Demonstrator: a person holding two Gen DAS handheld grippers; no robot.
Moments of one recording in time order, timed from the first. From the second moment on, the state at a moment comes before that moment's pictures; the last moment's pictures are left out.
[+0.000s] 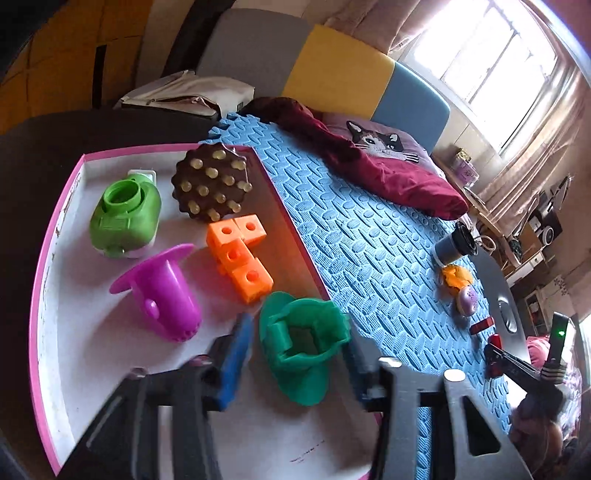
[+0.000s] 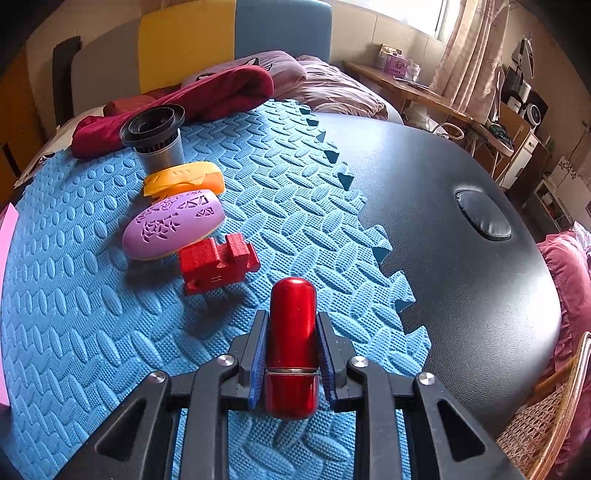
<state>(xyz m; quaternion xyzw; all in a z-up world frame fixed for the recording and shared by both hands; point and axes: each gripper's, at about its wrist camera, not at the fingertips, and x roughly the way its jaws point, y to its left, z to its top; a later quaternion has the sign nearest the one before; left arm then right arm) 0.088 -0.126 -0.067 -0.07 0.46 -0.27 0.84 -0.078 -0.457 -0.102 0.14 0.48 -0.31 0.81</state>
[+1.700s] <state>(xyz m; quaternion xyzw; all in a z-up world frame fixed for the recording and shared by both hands) 0.017 -0.062 -0.041 0.00 0.39 -0.16 0.90 -0.082 -0.434 -0.102 0.18 0.49 -0.23 0.82</state>
